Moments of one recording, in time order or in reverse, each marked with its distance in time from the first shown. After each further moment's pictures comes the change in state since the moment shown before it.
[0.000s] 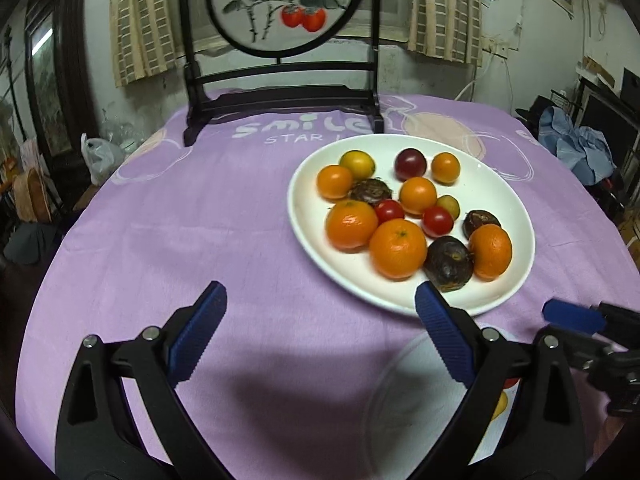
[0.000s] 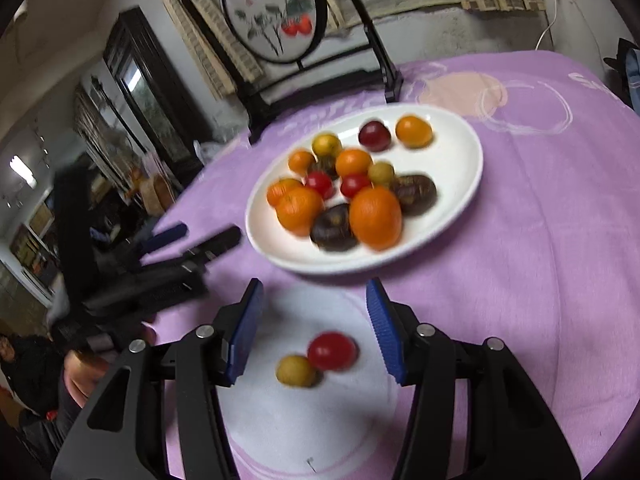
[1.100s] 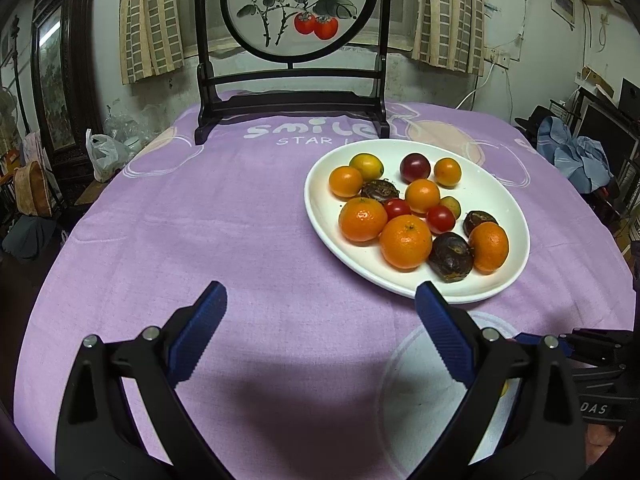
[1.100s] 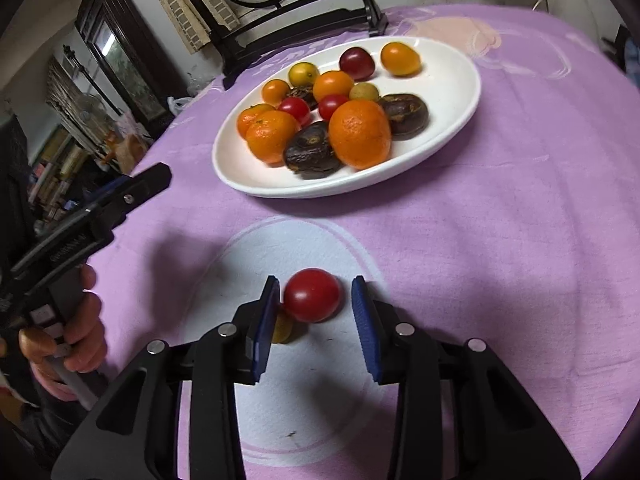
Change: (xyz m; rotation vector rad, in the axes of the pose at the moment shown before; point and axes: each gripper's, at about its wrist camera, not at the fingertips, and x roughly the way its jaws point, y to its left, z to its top) left arm -0.015 0.011 -0.008 -0.017 -0.014 -0.011; right arm 0.022 -0.007 -0.020 0.031 0.153 -0.042
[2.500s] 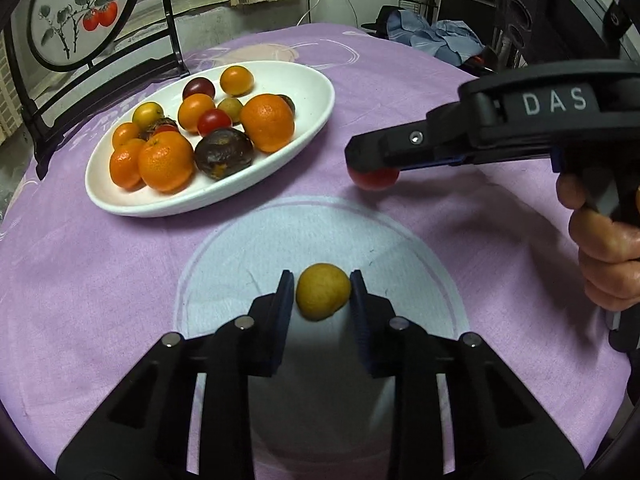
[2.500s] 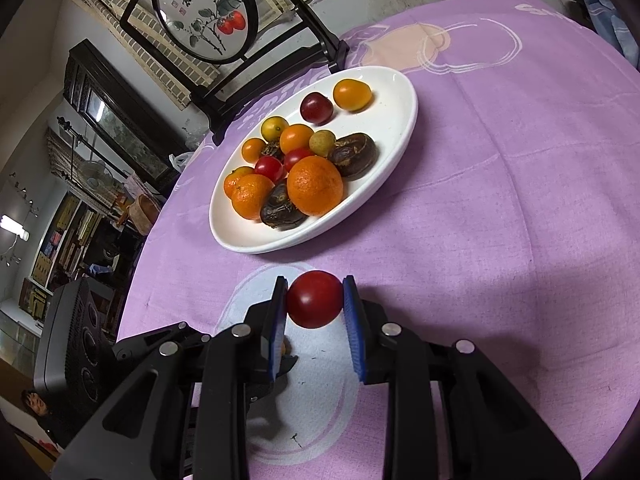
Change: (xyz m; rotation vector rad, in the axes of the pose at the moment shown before) left arm 0.011 -0.103 -0.063 0.430 0.169 -0.374; right arm -0.039 -0.032 0.009 0.174 -0.118 0.047
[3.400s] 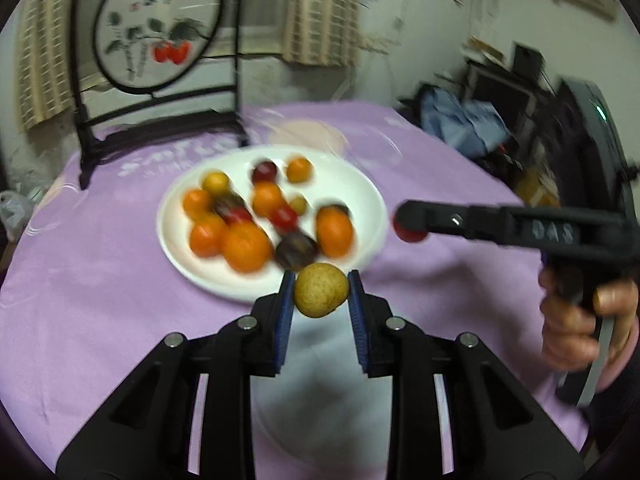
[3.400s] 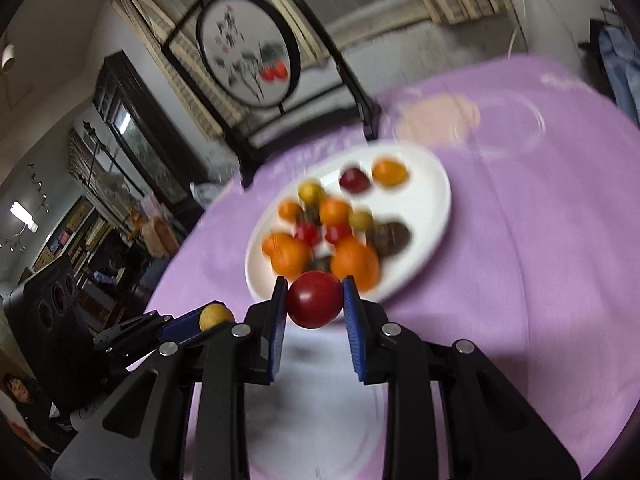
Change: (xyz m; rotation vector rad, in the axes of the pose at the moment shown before) left arm -0.059 0.055 0.047 -0.209 -0.230 0.033; right arm -0.021 0.030 0.034 -0.099 -0.185 0.043
